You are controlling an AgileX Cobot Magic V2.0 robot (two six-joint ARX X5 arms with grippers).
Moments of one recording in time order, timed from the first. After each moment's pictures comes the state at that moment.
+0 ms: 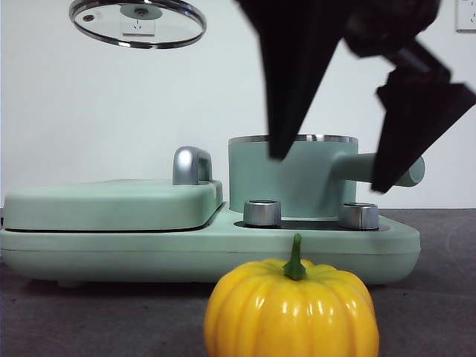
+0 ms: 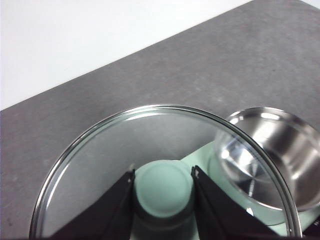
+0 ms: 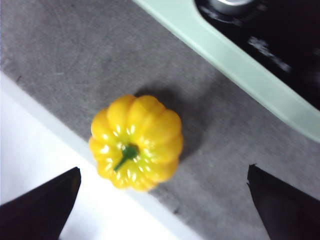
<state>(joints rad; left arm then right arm) -0.40 1.38 1.52 -0.63 0.12 0.14 0.90 1.40 1.10 -0.99 -0.17 0.33</state>
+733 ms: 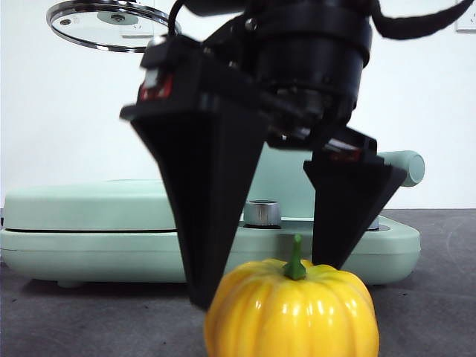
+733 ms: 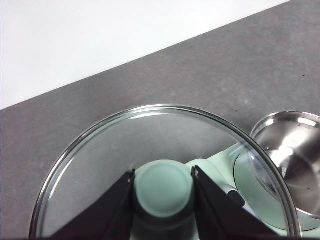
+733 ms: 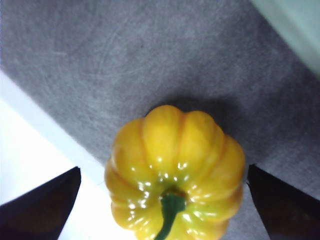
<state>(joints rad) -0.32 1.38 1.52 -0.63 0.12 0.14 1.05 1.62 1.11 -0.89 -0.12 0.33</state>
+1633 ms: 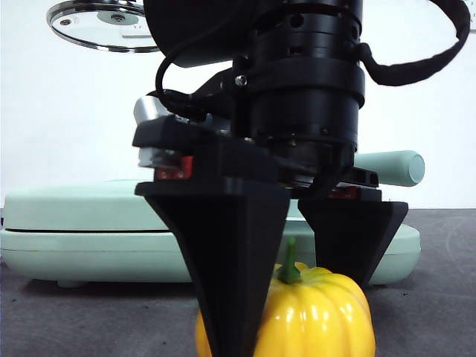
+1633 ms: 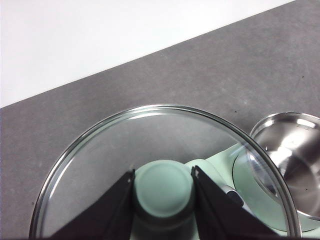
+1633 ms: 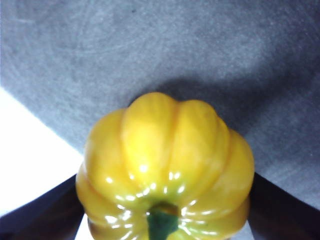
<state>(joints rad) -0.32 1.38 1.52 -0.63 0.12 0.13 1.07 1.70 1.11 -0.91 -0.13 0.33</state>
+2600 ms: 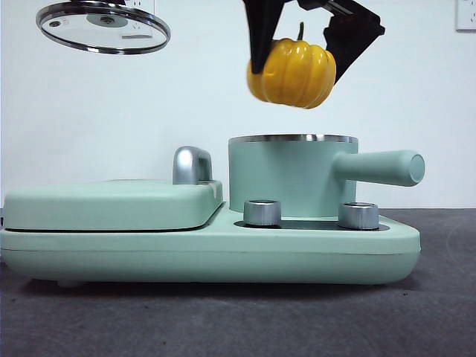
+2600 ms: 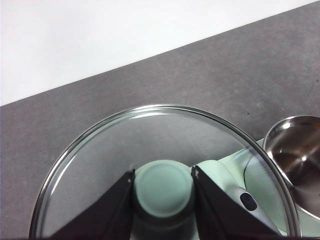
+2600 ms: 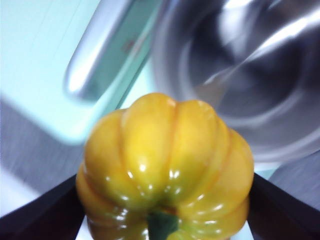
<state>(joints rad) -0.28 1.38 1.52 -0.63 0.12 0.12 0.61 1.77 1.86 -1.33 -0.15 0.17</state>
